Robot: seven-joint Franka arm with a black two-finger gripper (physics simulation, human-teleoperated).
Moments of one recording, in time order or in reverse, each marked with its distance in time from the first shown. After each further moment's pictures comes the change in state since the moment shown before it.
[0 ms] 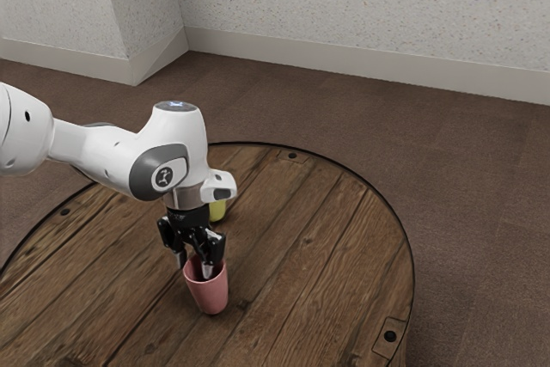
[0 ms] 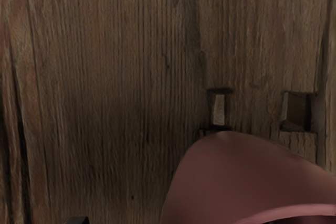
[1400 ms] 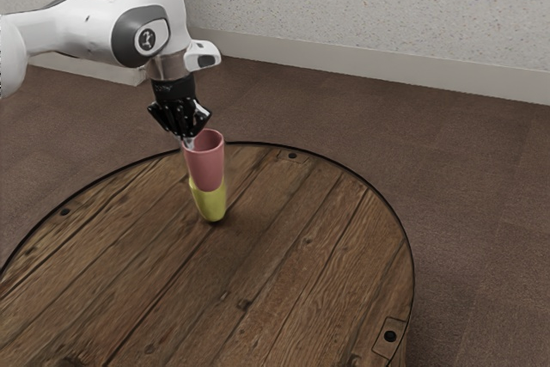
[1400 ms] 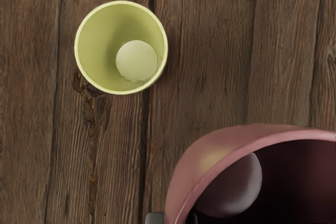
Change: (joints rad) arm 0.114 0.059 0.016 0.566 0.051 -0.353 0.006
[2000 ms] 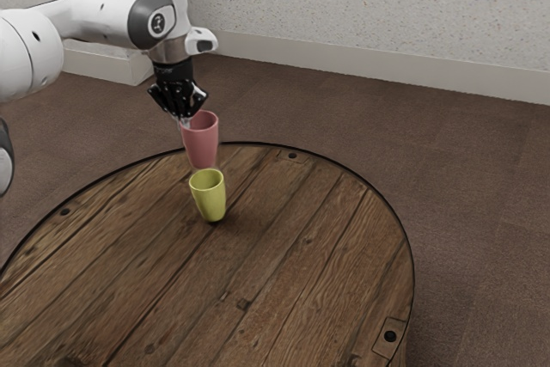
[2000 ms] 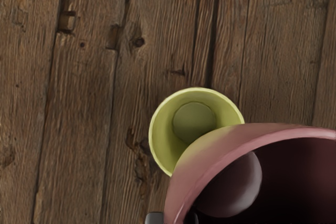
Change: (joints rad) arm 0.103 0.254 -0.005 0.334 0.007 -0.091 0.050
